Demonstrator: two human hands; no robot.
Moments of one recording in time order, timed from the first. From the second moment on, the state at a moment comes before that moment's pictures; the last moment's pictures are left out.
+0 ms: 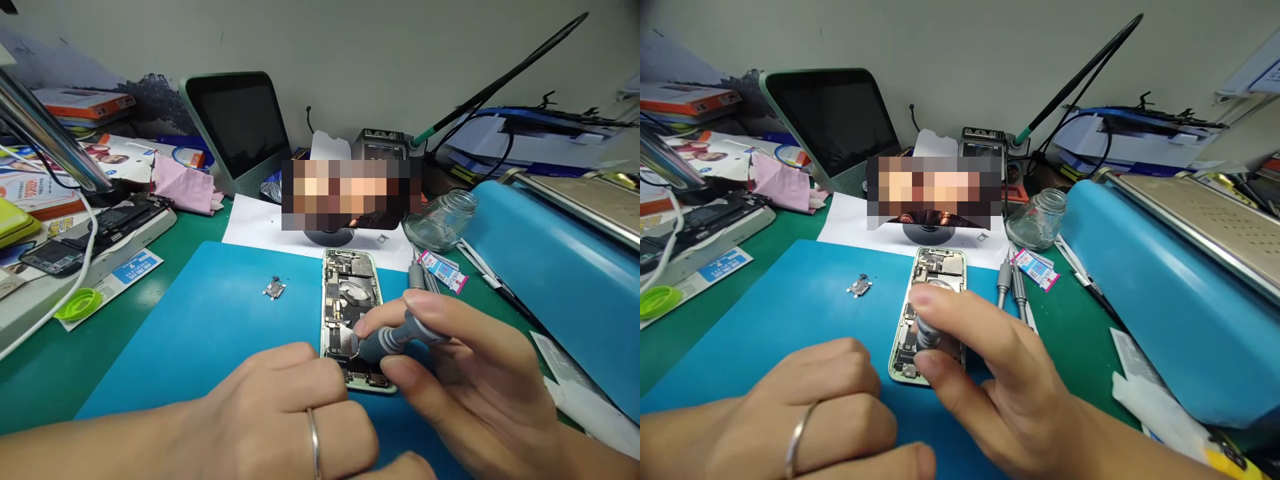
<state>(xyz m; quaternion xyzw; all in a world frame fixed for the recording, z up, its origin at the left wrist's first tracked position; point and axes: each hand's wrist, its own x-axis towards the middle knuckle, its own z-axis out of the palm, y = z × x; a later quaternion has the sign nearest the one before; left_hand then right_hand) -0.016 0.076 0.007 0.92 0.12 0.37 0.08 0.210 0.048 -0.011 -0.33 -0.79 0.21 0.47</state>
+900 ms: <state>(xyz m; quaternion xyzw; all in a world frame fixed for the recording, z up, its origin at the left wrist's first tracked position) -0.014 0.084 -0.025 0.94 0.14 0.31 0.03 0.213 0.049 -0.014 -0.34 -0.79 0.19 0.47</state>
